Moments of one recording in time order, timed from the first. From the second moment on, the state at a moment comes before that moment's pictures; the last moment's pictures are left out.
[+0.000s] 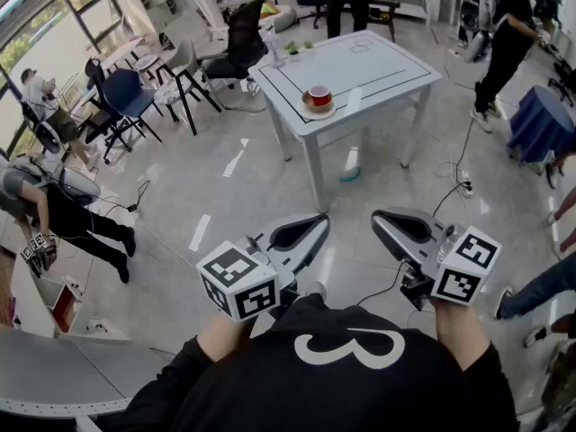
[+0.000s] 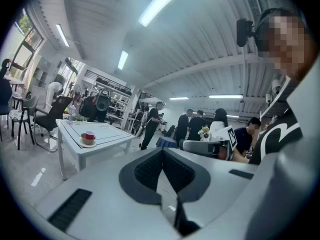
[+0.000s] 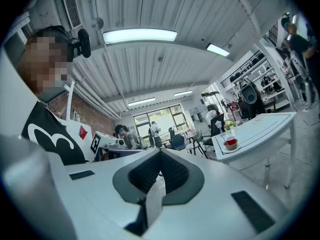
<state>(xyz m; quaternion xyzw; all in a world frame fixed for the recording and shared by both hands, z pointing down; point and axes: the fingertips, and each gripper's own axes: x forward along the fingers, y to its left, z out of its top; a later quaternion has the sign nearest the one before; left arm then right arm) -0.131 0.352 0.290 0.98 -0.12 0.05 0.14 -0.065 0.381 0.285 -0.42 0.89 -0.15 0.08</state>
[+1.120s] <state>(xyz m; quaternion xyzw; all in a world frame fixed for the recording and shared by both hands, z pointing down) -0.123 0.337 0.291 0.98 -0.14 0.05 0.14 -0.031 0.371 0.295 -0.46 0.88 -0.11 0.02</state>
